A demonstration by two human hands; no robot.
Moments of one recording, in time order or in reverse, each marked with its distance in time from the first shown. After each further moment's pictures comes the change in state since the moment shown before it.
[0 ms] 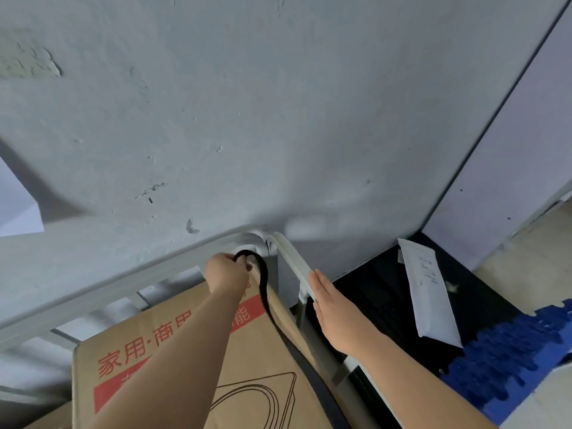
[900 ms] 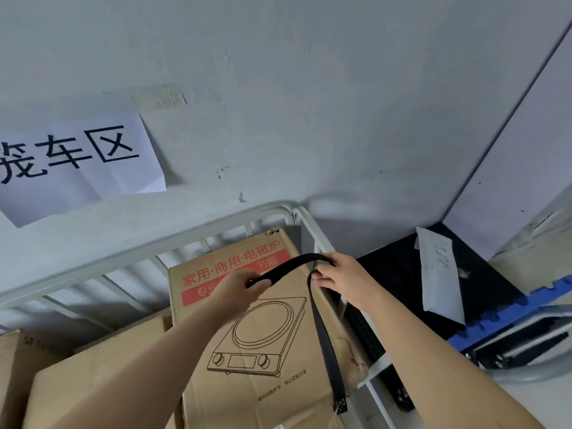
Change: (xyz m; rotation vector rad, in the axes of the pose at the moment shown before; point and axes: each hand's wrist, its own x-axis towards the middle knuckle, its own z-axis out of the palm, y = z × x) left_hand -0.202 -0.030 -0.137 0.251 -0.420 0.224; right_hand -0.107 -0.070 -0.066 1.257 -0.114 0.247
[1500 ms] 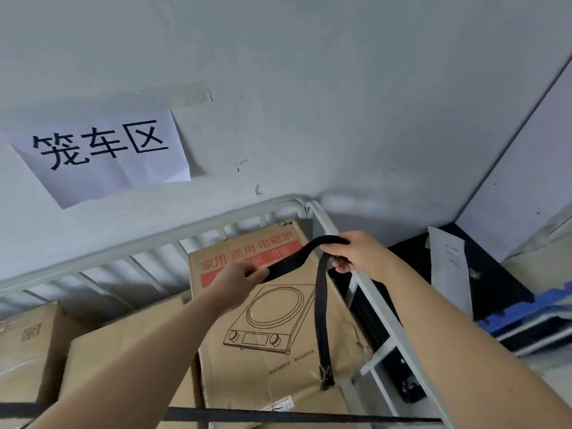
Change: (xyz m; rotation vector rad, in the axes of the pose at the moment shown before) left_hand -0.036 -0.003 -0.017 0.040 0.076 -0.081; right_hand -0.028 -0.051 0.000 -0.248 -0.111 0.018
